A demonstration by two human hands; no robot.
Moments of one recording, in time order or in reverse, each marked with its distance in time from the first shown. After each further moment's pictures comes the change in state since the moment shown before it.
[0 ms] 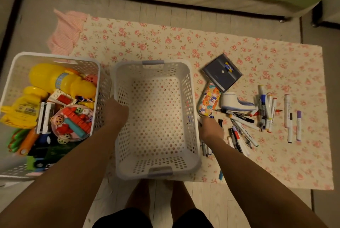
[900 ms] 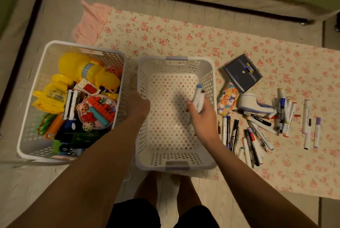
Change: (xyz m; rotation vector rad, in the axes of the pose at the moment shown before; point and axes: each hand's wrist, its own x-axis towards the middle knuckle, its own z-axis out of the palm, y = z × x) left_hand 0.012 -0.012 0.002 0.080 -0.024 -0.071; right_hand -0.080 -0.108 -0.036 0.908 0.242 -0.284
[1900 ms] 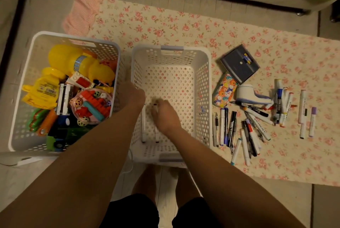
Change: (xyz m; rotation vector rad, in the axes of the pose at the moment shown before) left_hand -0.003 0.014 -0.005 0.229 0.100 -0.031; right_hand -0.004 0.004 0.091 -0.417 -0.354 -0.024
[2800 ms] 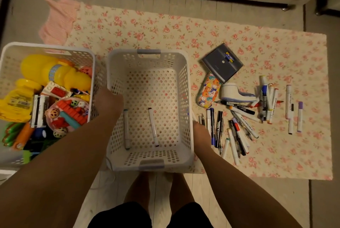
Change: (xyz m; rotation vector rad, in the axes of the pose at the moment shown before) left_hand 0.001 0.001 0.004 -0.056 0.079 0.001; right_hand -0.030 0.161 -0.049 -0.319 0.008 0.318
